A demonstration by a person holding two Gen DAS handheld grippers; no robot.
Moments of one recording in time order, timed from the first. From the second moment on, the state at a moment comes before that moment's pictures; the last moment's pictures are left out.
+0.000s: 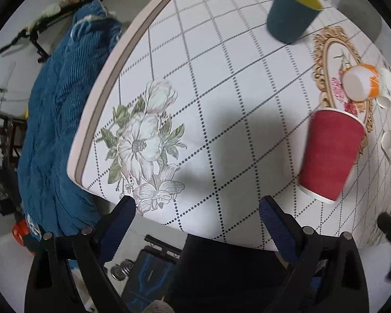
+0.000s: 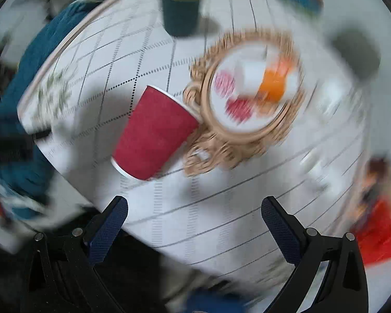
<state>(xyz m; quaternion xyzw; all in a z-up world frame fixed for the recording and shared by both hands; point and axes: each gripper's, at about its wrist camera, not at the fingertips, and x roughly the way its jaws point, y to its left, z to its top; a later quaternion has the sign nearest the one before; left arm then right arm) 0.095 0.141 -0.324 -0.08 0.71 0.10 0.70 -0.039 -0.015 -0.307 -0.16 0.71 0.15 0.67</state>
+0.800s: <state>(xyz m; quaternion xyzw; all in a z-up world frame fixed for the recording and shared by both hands) 0.119 0.127 -0.349 -0.05 0.73 0.06 0.68 0.006 -0.040 -0.391 0.19 0.79 0.06 0.58</state>
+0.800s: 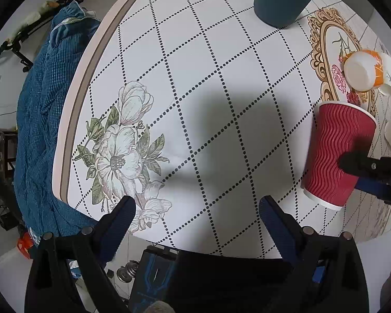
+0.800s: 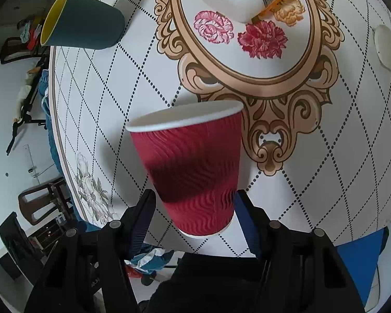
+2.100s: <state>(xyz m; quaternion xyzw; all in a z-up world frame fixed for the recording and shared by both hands) 0.109 0.187 -0.398 -0.13 0.74 0.12 0.65 -0.143 0.025 -0.411 -0.89 0.12 0.43 0.12</state>
